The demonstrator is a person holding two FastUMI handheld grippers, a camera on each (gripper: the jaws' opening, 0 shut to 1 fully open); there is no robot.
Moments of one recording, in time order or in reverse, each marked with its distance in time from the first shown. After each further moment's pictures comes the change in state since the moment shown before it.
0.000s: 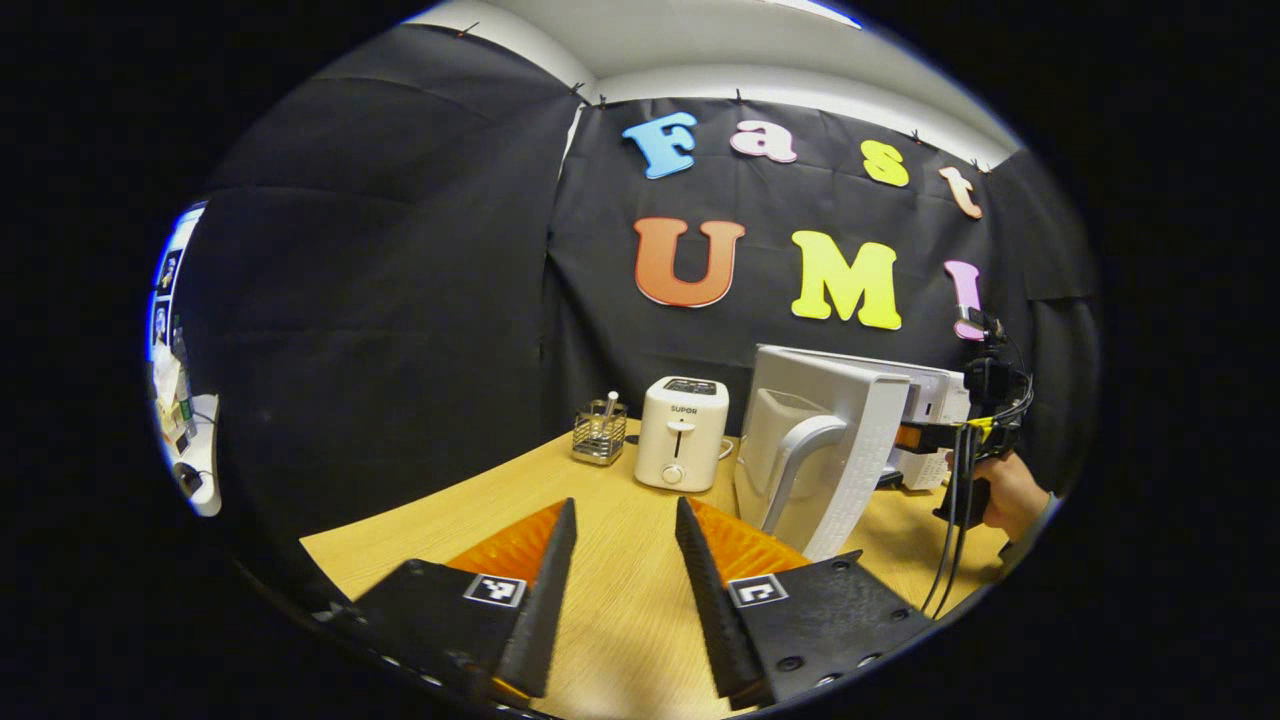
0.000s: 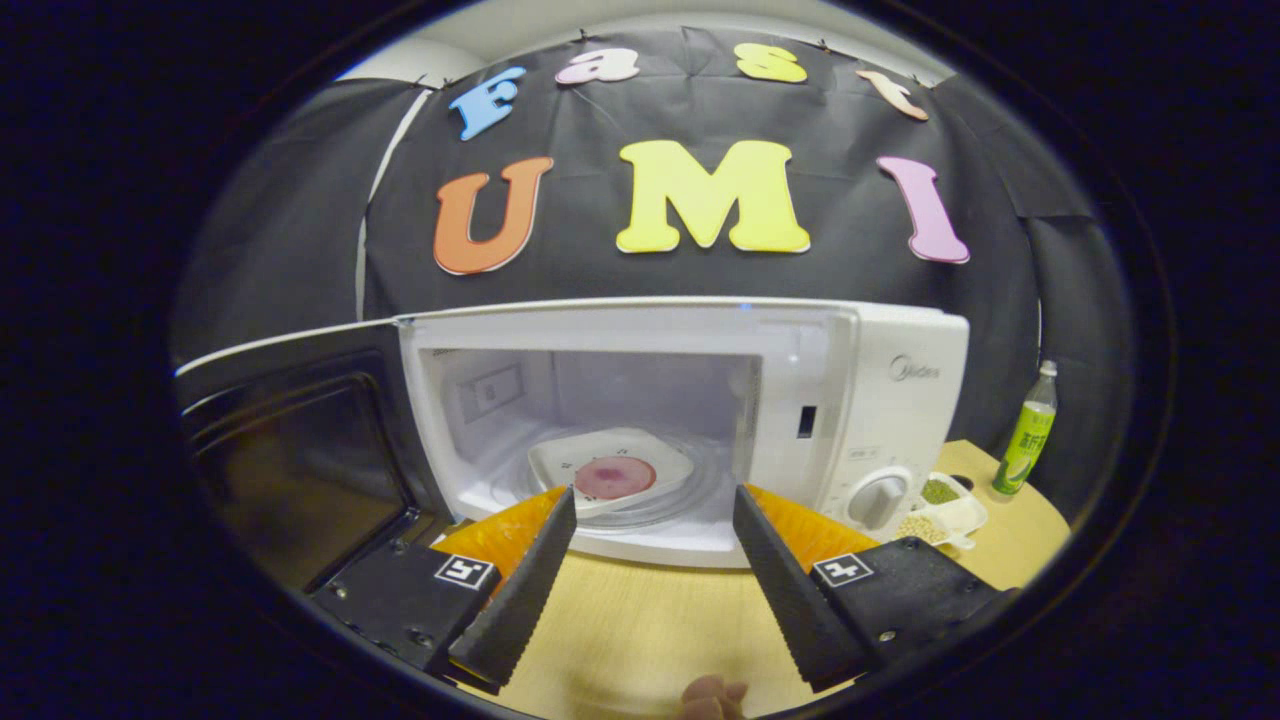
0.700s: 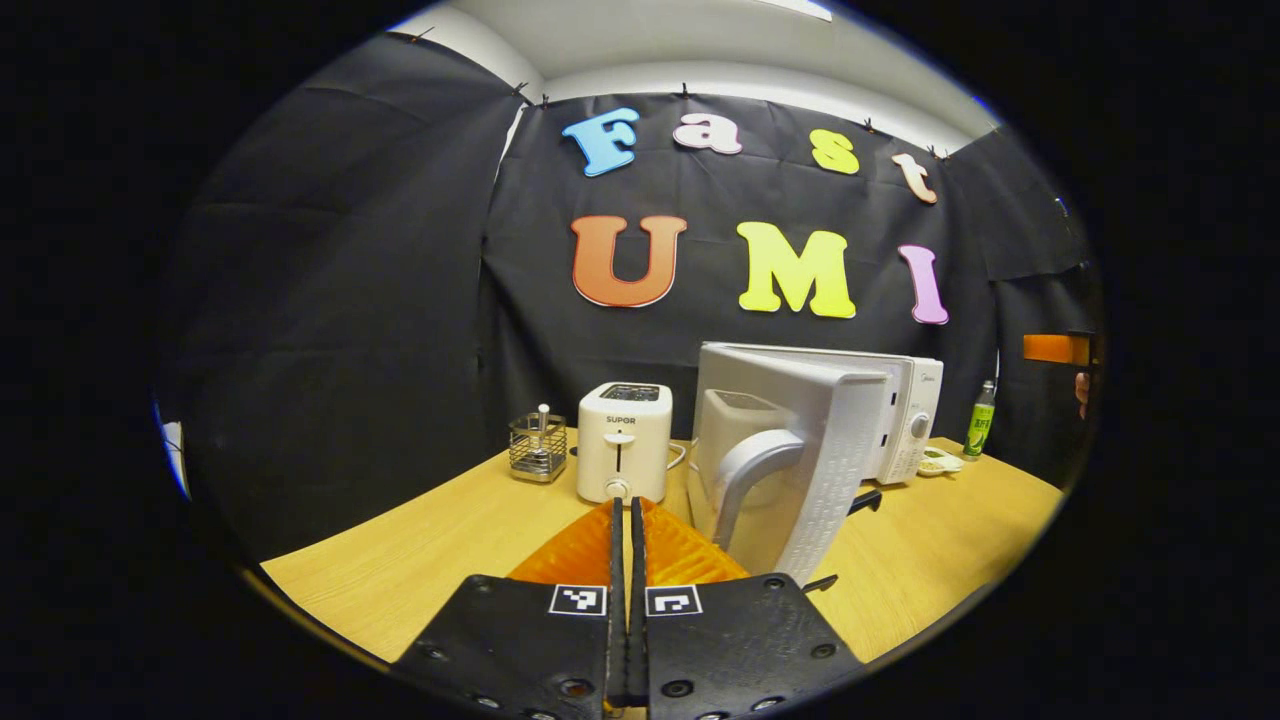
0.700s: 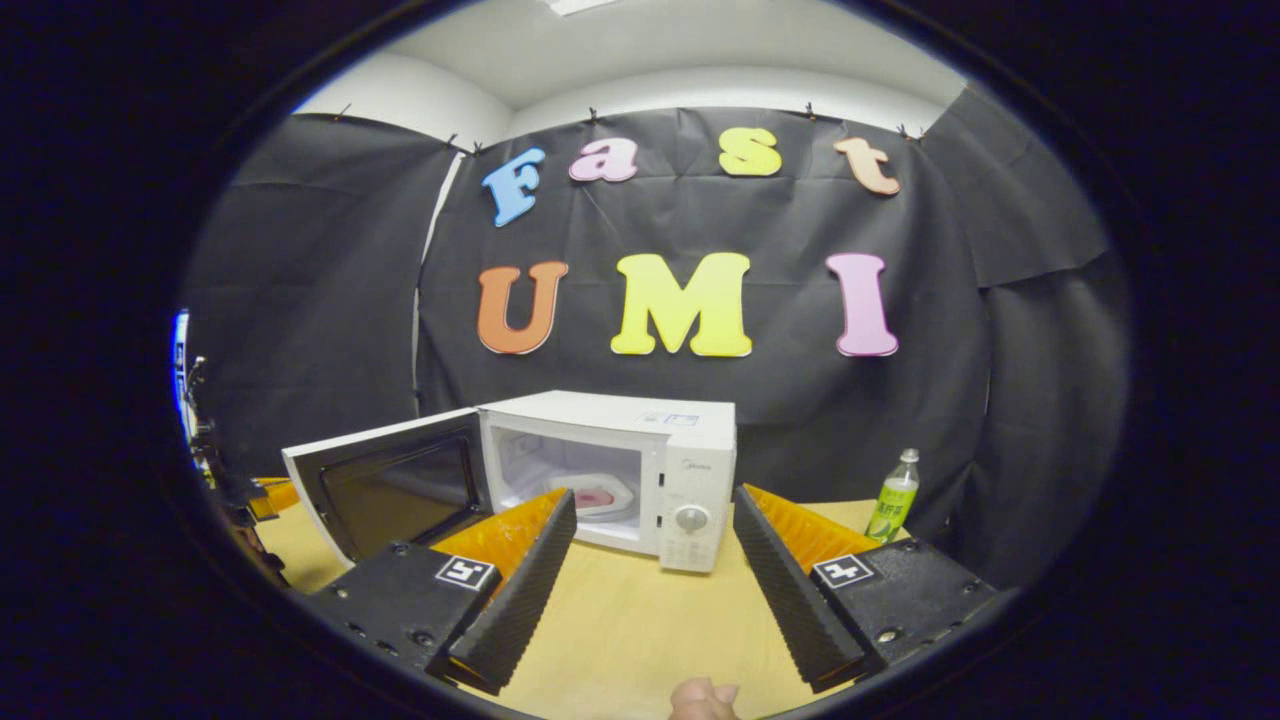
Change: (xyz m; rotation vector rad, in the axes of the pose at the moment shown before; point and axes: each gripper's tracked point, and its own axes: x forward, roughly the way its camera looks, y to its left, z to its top) left arm 0.043 -0.047 0.006 0.040 -0.036 -0.126; right arm -0.232 -0.094 0.078 -0.050 -0.175 -0.003
